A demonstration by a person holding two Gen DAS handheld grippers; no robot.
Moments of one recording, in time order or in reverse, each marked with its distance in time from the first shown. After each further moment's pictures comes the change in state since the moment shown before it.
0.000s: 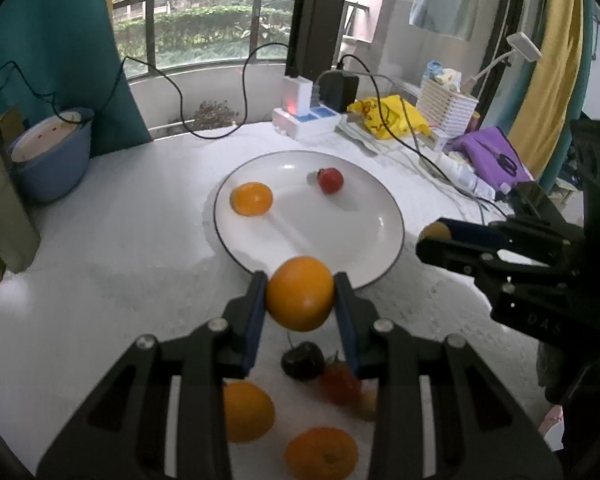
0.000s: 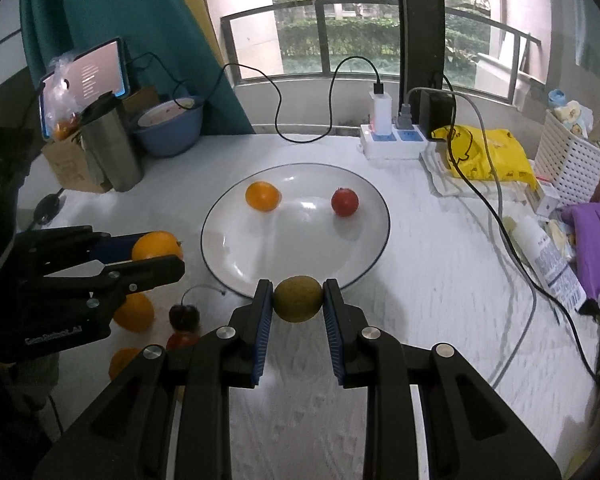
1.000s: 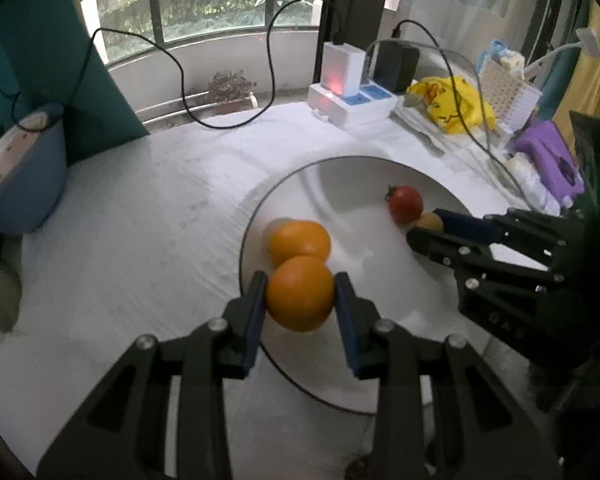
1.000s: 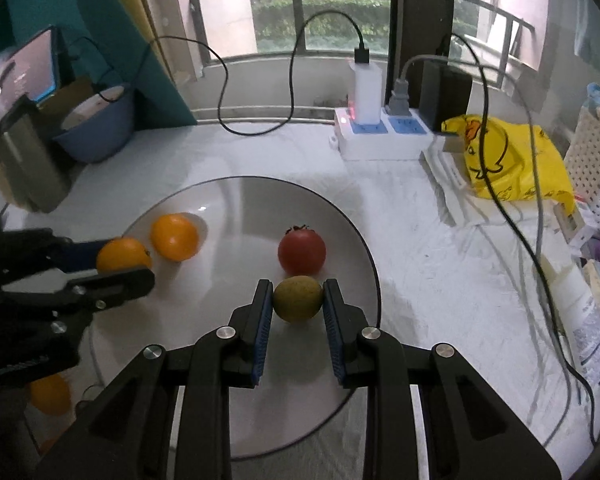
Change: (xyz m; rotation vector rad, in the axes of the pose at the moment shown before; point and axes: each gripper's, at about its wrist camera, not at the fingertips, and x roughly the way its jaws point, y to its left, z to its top) left arm 0.090 0.032 0.055 -0.002 0.141 0.085; right arm 0.109 -0.034 0.045 0.031 0.093 -0.096
